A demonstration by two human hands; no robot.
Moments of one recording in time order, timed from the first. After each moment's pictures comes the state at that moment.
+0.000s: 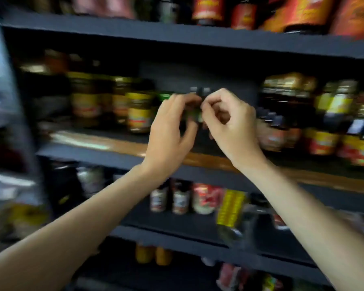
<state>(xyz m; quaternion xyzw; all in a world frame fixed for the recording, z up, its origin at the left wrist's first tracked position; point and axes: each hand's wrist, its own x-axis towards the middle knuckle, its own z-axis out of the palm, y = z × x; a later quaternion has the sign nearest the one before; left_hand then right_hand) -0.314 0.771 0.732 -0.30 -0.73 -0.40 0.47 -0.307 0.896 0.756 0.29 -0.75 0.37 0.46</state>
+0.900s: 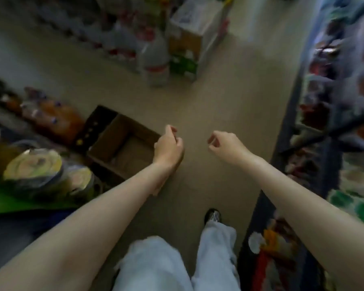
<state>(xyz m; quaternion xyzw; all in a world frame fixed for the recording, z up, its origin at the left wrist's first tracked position) 0.053 0.054 0.275 0.77 -0.43 -0.39 0.26 -0.106 0.003 0.301 0.74 -0.56 -0.05 -0.36</state>
